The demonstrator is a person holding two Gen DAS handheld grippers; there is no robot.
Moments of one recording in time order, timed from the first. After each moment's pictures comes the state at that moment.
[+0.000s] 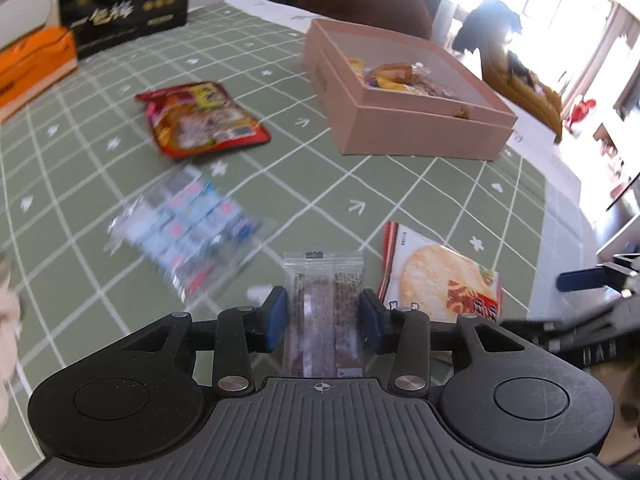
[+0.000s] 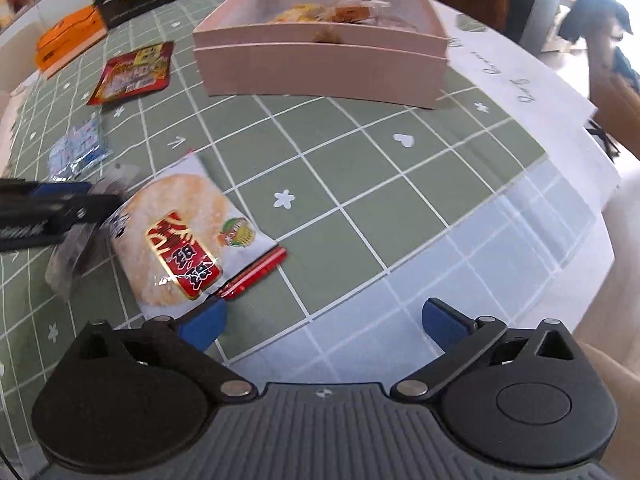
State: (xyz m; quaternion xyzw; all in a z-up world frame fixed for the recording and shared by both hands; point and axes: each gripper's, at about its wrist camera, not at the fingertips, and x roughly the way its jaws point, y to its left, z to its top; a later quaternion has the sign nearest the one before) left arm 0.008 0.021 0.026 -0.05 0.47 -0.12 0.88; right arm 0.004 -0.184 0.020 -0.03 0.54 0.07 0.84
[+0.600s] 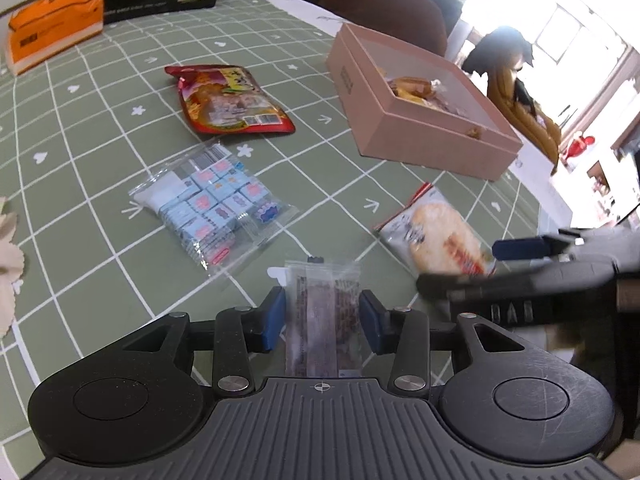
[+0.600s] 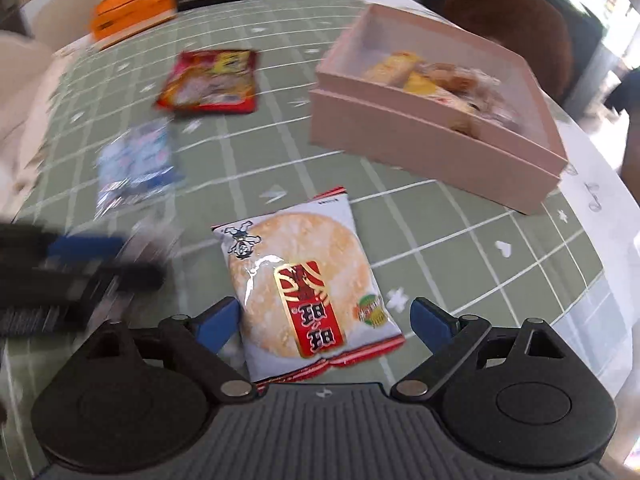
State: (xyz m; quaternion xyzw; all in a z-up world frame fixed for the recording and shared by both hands) left arm 0.001 0.039 0.027 -0.10 0.47 -0.11 0.87; right arm 0.041 -0.114 0.032 -0.08 0.51 0.10 0.85
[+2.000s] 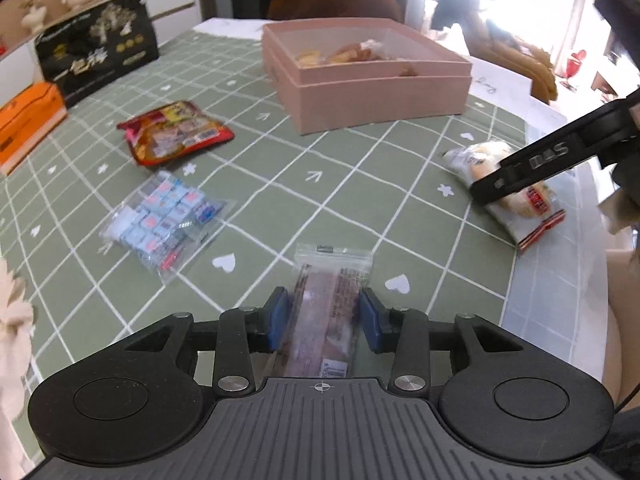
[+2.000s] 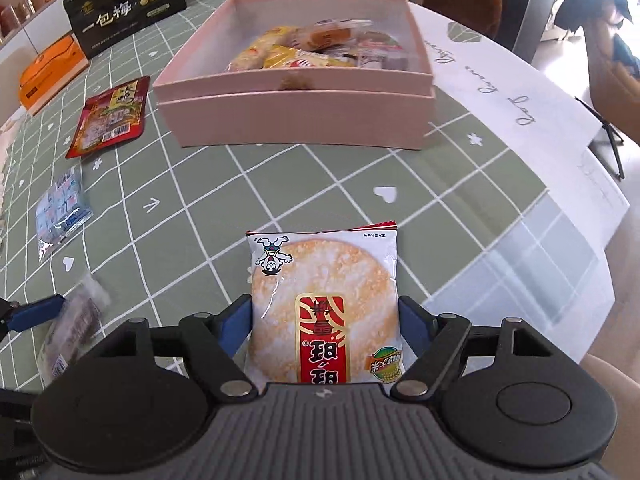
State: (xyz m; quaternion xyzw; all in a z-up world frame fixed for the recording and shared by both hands) left arm -0.030 -0.025 0.024 0.06 0.44 -0.12 0.89; right arm 0.040 -0.206 0.035 0.00 0.52 0.06 0.85
